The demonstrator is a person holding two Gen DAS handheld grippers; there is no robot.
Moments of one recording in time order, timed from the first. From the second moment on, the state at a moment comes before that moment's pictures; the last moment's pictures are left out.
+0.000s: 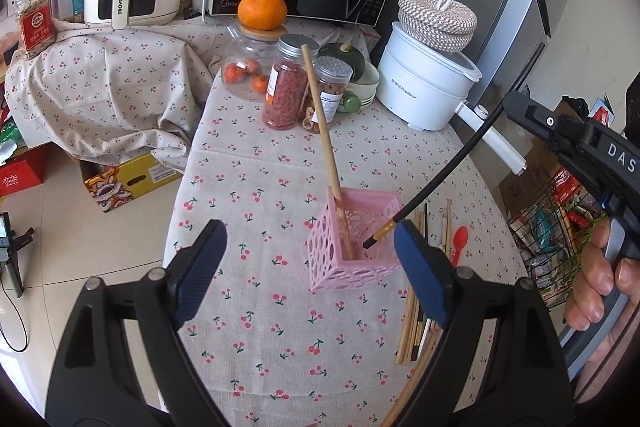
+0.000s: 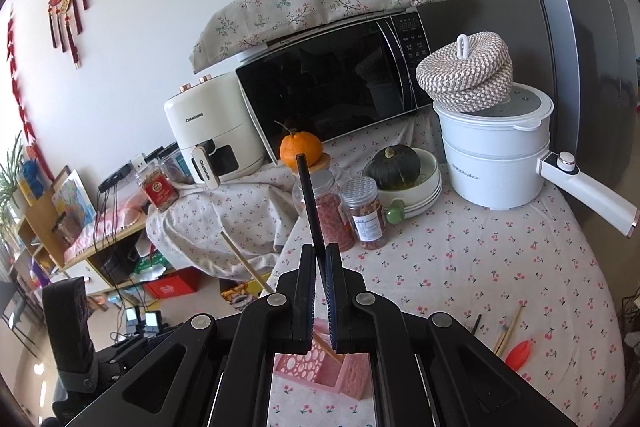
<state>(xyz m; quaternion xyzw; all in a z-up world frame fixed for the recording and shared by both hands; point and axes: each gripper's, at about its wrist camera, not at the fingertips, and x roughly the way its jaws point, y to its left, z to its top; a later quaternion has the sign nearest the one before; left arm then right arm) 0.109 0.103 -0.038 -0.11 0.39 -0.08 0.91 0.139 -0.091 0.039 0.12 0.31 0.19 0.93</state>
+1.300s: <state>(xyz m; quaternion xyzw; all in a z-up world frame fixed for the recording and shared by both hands) 0.092 0.056 -0.036 -0.08 0.40 -0.11 0.91 0.091 -0.178 0.039 0.15 0.32 0.15 0.92</state>
